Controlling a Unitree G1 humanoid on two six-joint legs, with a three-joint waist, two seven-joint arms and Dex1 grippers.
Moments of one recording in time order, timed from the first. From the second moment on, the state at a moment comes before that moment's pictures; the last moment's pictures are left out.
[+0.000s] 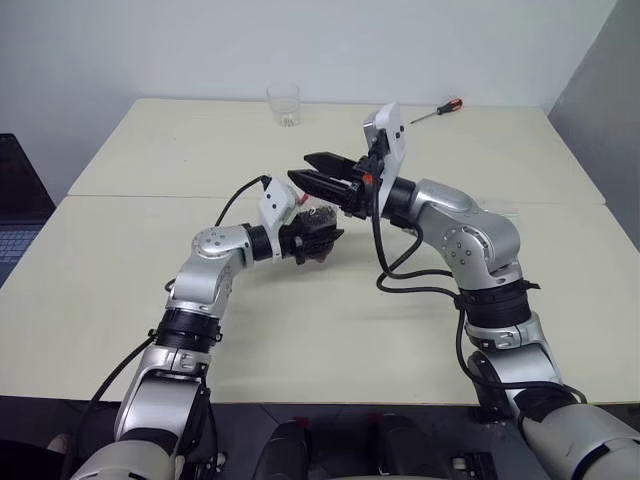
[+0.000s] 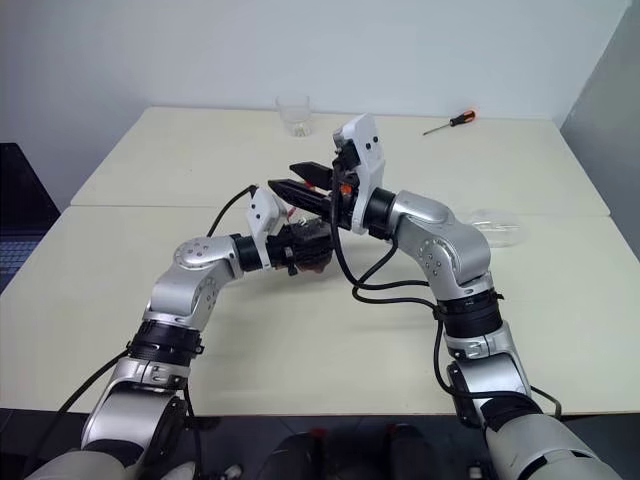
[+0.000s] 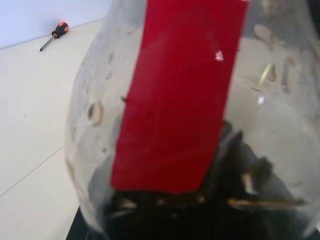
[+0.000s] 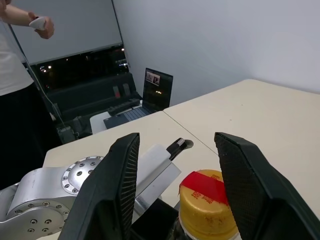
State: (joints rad) left arm -0.68 0.41 -0.07 0.31 -0.27 0.24 -0.98; right arm -0.89 -0.14 0.08 0.00 0.52 0.70 0.64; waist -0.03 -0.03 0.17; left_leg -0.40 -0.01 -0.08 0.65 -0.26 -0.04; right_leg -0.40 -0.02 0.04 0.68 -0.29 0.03
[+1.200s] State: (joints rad) left arm -0.72 0.39 -0.08 0.34 -0.27 0.21 -1.00; right arm -0.92 -0.14 0.09 0.09 0.45 0.63 0.66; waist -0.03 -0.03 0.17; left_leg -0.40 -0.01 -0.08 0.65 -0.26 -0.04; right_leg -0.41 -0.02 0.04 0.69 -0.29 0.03
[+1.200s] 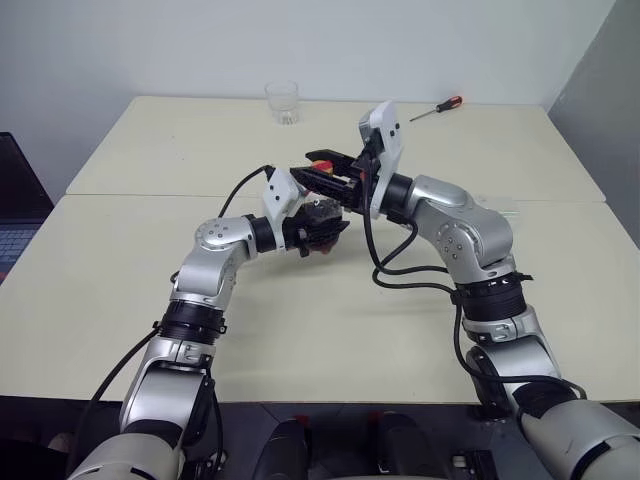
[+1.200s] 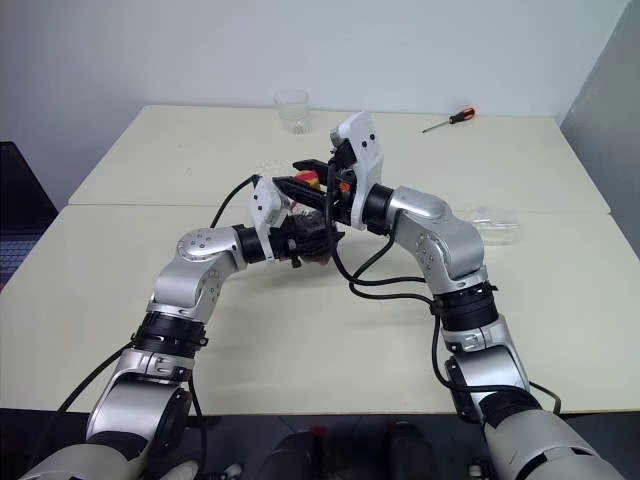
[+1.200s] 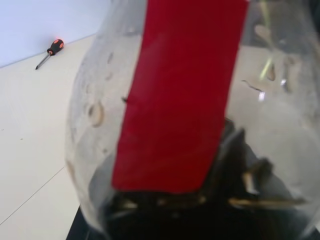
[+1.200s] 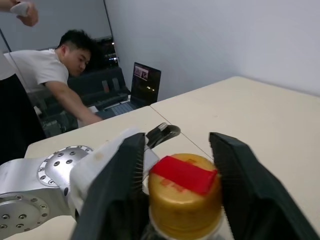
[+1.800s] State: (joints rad) left arm -0.62 0.42 -0.05 0.05 -0.38 0.45 -0.99; right arm -0.90 -0.16 0.09 0.07 0.48 0.55 0.81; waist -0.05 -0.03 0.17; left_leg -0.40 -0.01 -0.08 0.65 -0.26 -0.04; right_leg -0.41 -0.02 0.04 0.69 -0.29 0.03
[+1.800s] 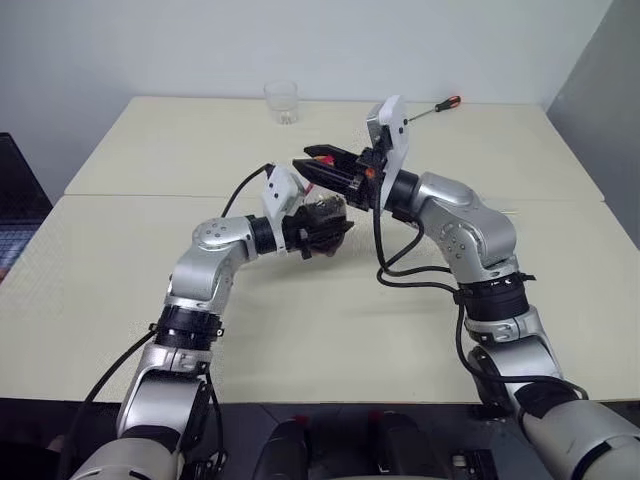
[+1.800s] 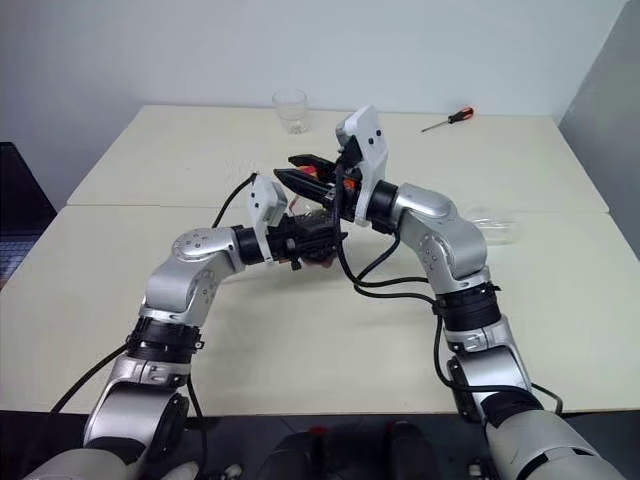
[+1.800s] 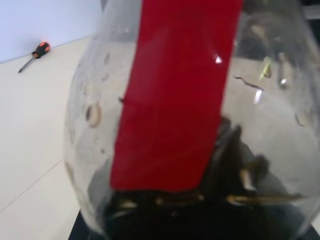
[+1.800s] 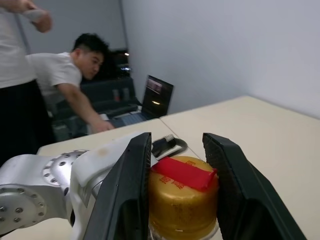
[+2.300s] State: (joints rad) left arm -0.40 0.46 -0.03 -0.39 -0.57 0.70 -0.91; right arm -0.92 -0.24 0.15 0.06 0.57 0.50 1.27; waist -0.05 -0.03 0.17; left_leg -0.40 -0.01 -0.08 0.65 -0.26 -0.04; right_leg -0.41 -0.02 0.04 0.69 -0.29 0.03
